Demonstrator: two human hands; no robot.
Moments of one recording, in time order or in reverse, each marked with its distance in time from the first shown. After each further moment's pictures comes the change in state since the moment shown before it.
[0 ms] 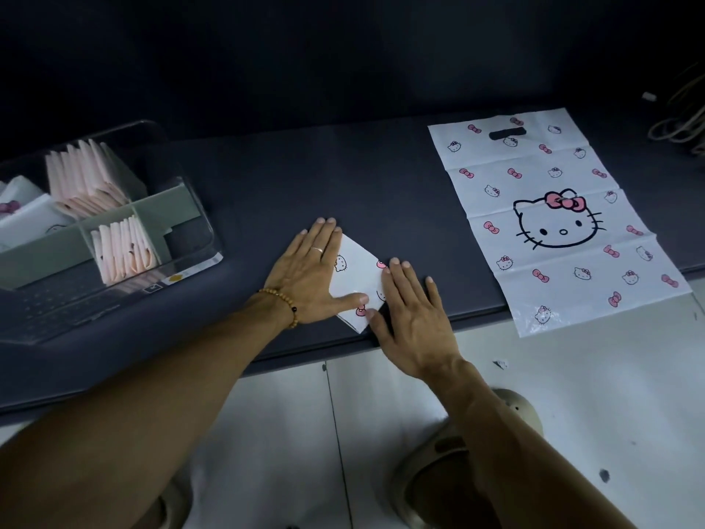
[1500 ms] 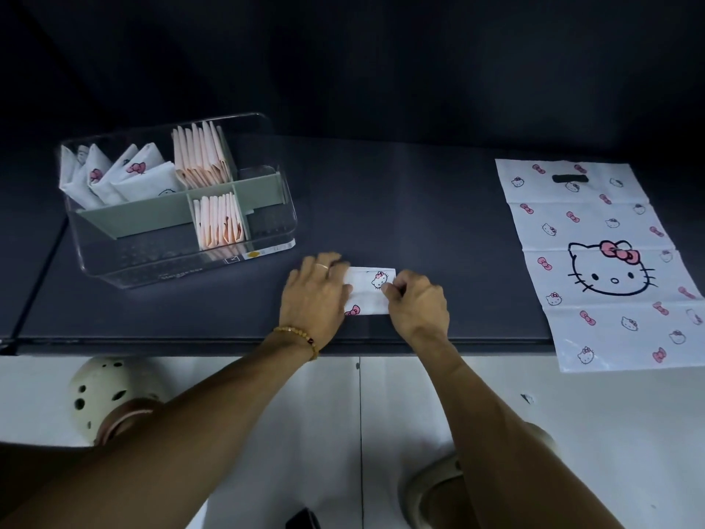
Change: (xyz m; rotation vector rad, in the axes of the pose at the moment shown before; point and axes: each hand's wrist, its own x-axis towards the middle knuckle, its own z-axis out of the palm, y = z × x) left_hand -0.084 -0.016 -0.008 -0.192 0.298 -0.344; right_hand 0.052 -0.080 -0.010 0.311 -0.023 0.415
